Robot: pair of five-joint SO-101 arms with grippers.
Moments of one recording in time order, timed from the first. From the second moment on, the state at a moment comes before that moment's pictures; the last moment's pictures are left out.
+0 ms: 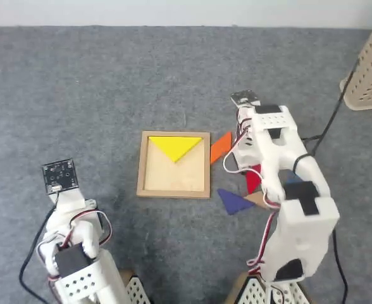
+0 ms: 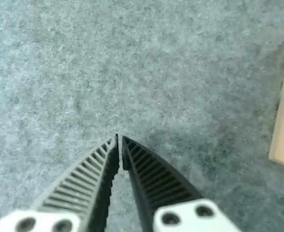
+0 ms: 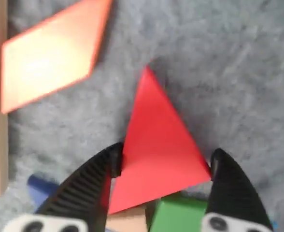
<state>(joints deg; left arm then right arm) -31.6 -103.7 97.1 72.0 -4.0 -11.0 18.6 11.8 70.8 9.8</state>
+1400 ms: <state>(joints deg) -31.6 -103.7 97.1 72.0 -4.0 -12.7 11.2 22.9 72.4 3.8</state>
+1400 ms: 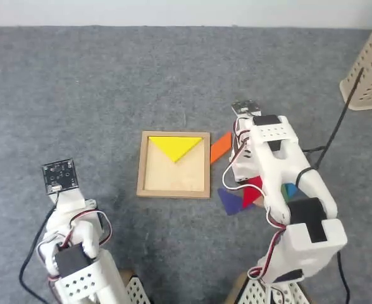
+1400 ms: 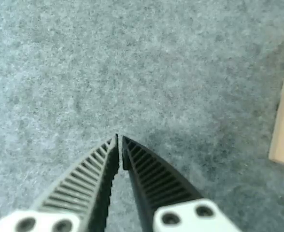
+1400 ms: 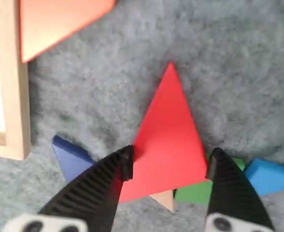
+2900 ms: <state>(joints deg) -31.6 -103.7 97.1 72.0 -4.0 -31.1 7.6 8.1 71.0 -0.9</state>
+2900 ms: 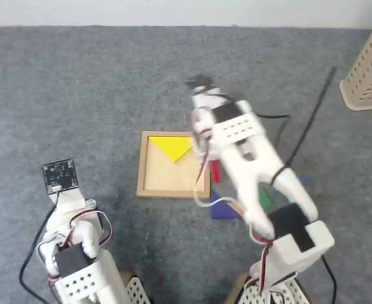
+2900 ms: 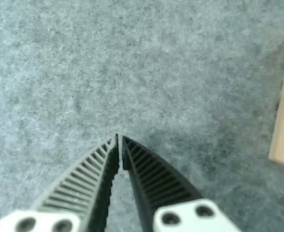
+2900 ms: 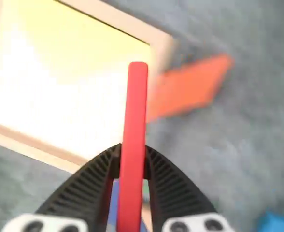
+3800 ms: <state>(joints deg) -31.6 -103.7 97.1 72.0 -4.0 -47.7 30.4 -12.9 65.2 -33.2</state>
